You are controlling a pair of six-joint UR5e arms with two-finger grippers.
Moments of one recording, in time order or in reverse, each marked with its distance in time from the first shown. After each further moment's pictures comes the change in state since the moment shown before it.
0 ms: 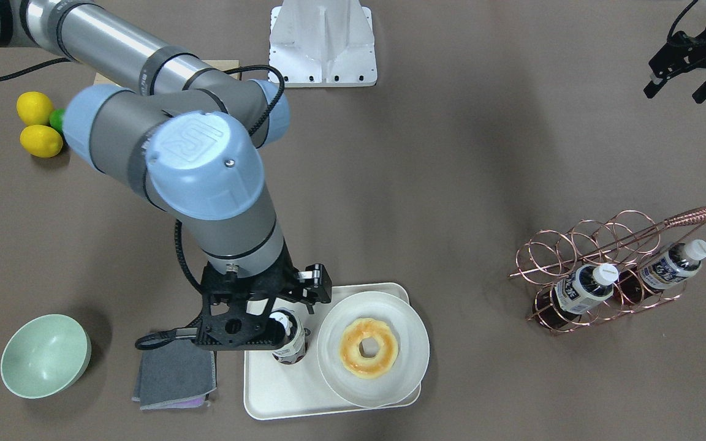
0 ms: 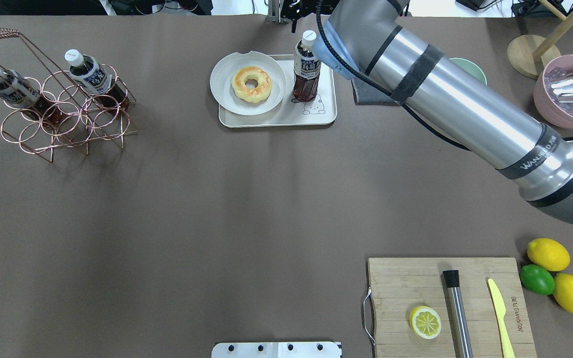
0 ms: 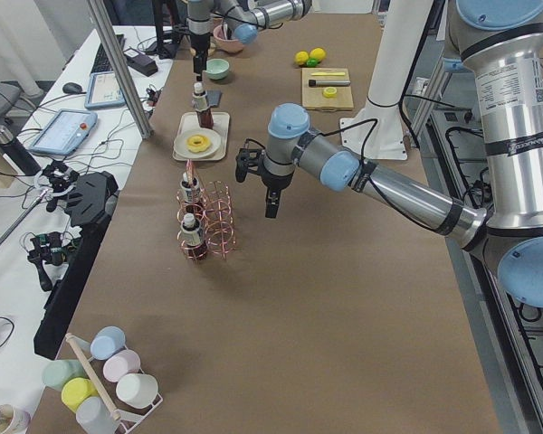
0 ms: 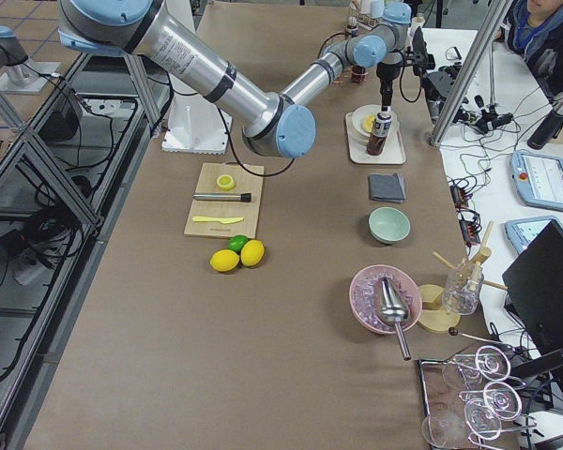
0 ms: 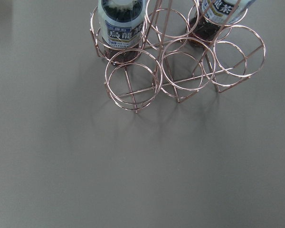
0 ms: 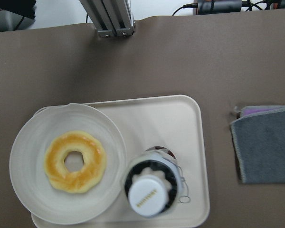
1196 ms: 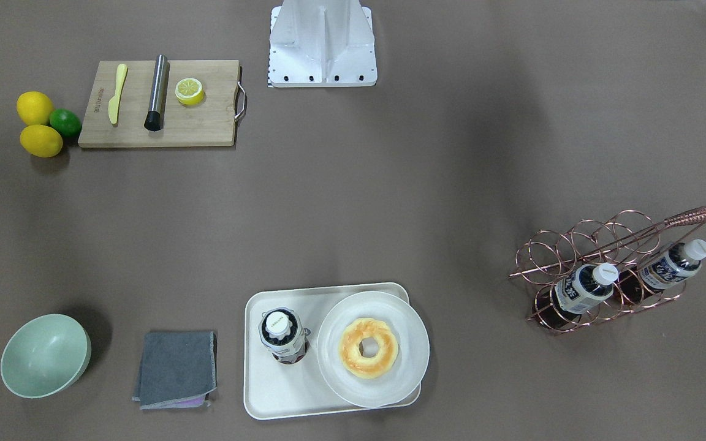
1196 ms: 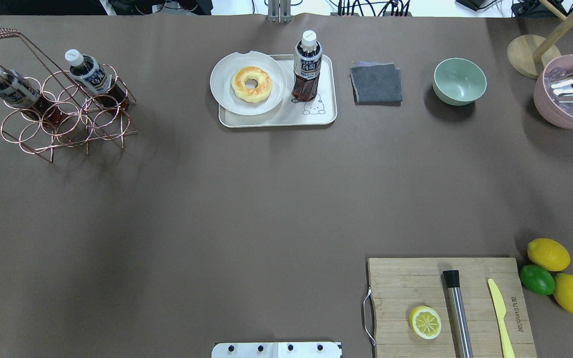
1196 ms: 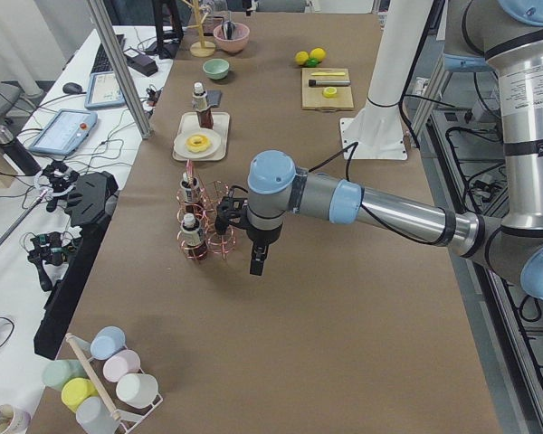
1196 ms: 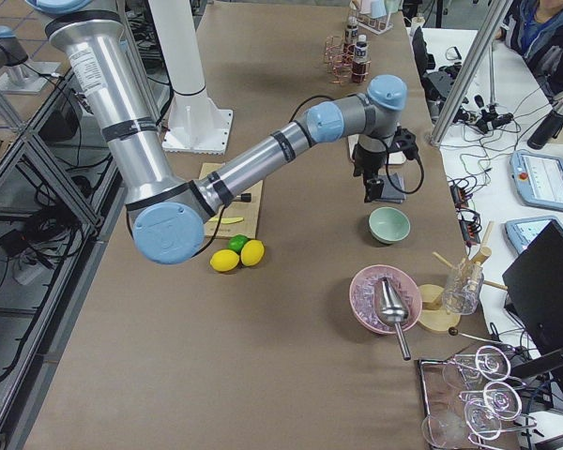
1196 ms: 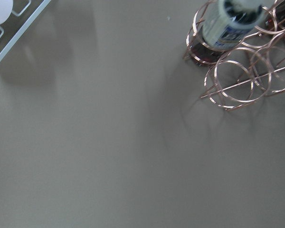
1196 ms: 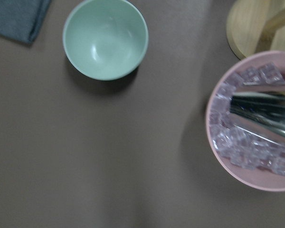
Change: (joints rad) left arm -0.290 -0.030 0.198 0.200 -0.040 0.525; right arm 0.443 -0.823 0.612 -0.299 0.208 -0.962
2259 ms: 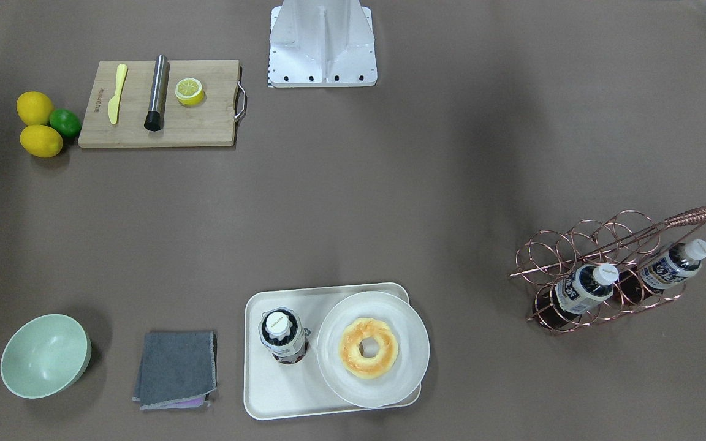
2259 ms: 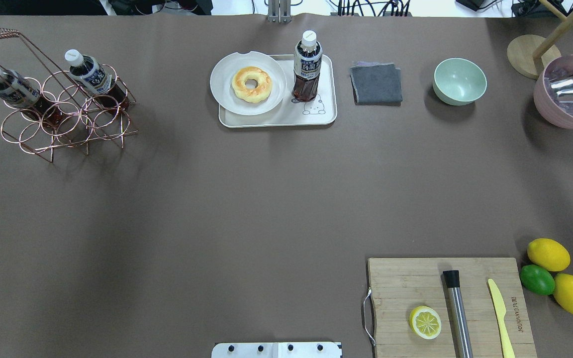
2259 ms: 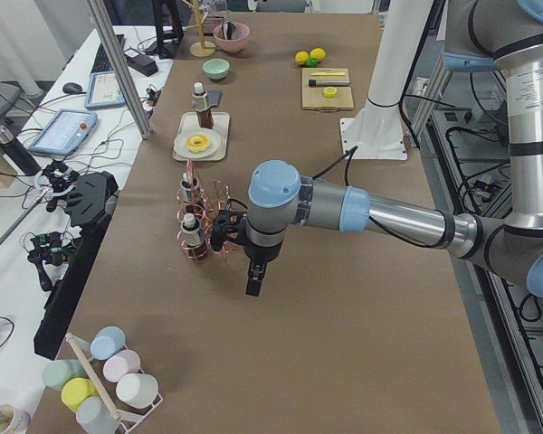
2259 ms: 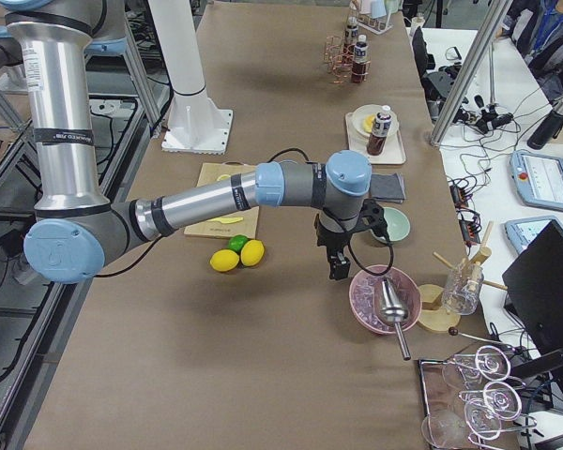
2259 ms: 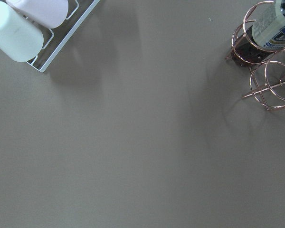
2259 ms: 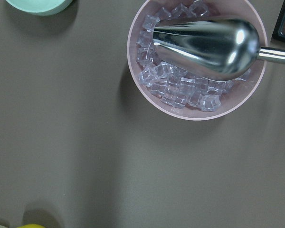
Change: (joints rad) left arm -0.112 -0.013 0.038 0.036 0.045 0.132; right arm 0.175 -0.195 0.024 -0.002 0.001 -0.269
